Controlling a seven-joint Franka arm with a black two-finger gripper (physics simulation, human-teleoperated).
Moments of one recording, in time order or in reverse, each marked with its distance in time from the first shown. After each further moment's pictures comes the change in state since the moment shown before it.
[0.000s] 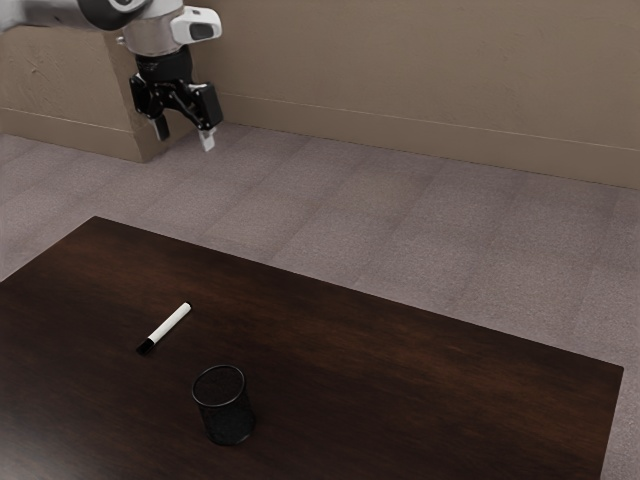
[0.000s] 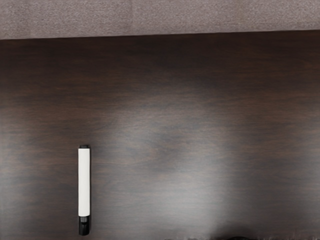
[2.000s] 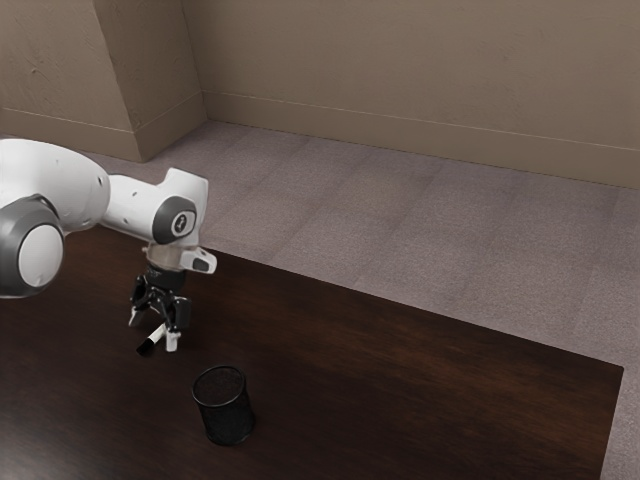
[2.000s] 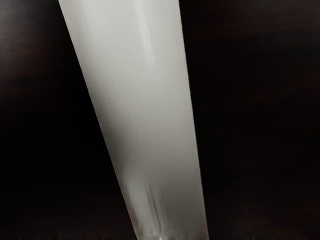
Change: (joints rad) arm 0.055 0.500 0.156 -0.301 0.125 0.236 0.293
